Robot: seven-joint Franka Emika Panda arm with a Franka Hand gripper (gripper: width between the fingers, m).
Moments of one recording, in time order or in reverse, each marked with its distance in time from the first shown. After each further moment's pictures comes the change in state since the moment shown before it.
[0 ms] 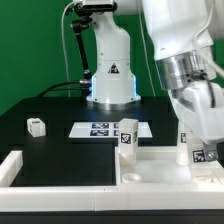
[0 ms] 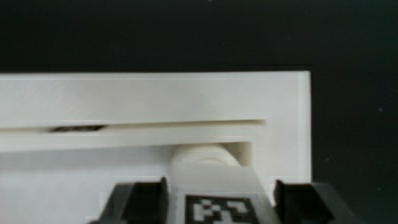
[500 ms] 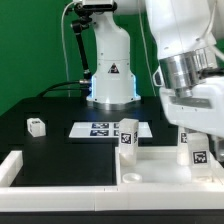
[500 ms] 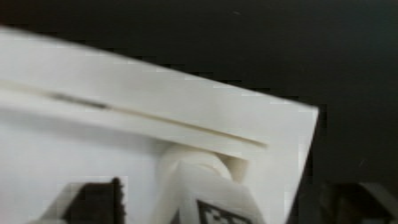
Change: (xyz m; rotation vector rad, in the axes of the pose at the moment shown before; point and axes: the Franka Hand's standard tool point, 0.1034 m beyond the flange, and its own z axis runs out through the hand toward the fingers) arm -0.005 0.001 -0.002 -0.017 0.015 -0.542
